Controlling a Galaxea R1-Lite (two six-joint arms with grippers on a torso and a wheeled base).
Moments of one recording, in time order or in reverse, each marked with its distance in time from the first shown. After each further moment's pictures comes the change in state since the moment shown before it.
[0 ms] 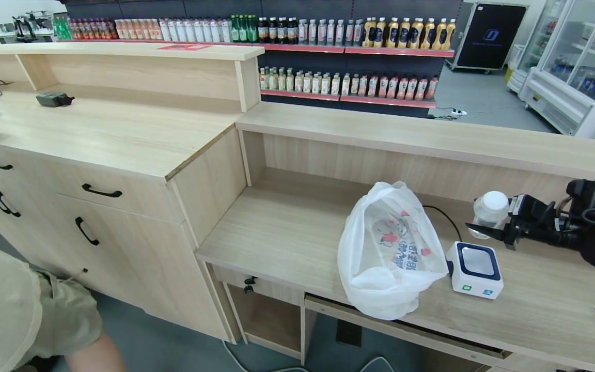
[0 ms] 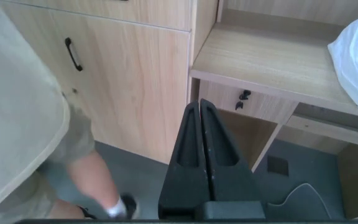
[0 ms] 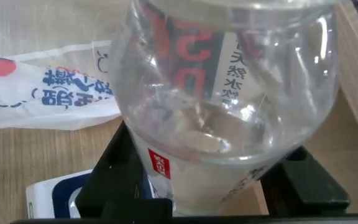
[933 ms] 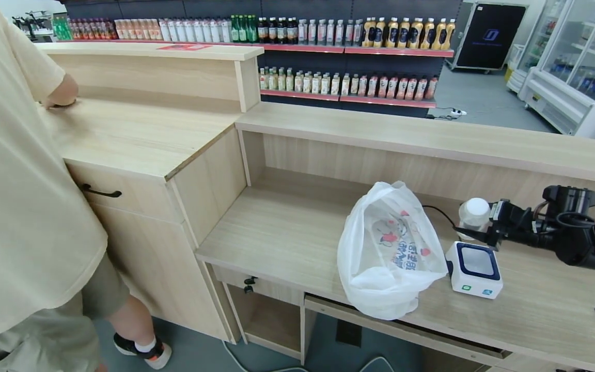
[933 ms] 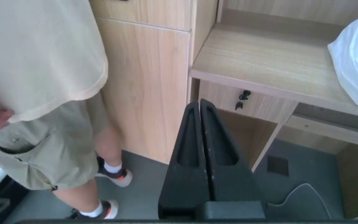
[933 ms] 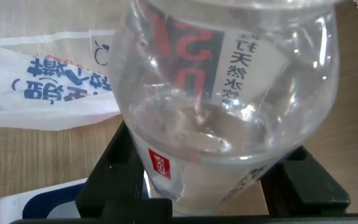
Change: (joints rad) left arm 0.001 0.000 0.000 0.000 0.000 0.000; right arm 0.034 0.133 -0.121 0.003 -0.001 -0.033
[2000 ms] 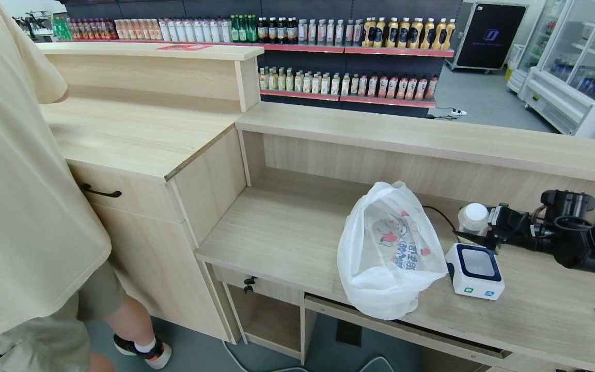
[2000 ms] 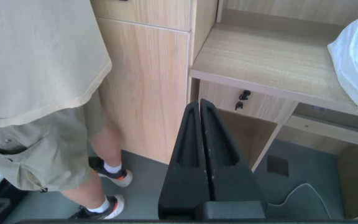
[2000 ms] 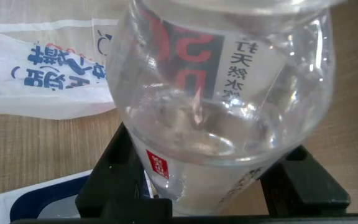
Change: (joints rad) left arm 0.000 0.000 0.000 0.000 0.000 0.000; right arm -0.010 0.024 -0.003 0.001 -0.001 -0.027
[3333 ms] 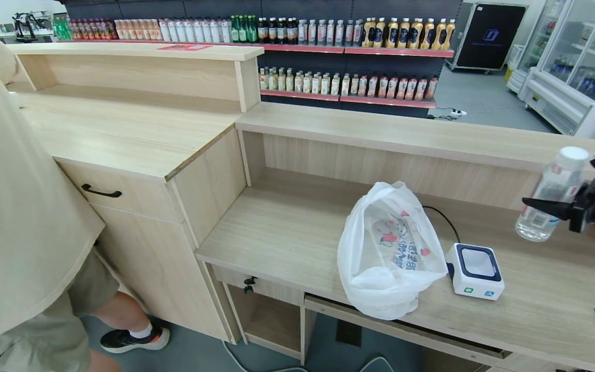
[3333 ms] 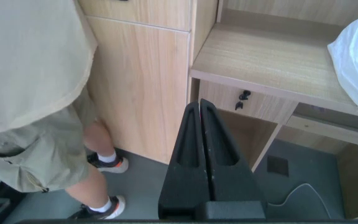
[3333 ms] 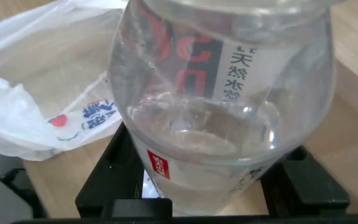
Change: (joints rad) left arm 0.000 0.000 0.000 0.000 0.000 0.000; right arm -0.199 -0.450 0.131 0.287 -0.014 0.596
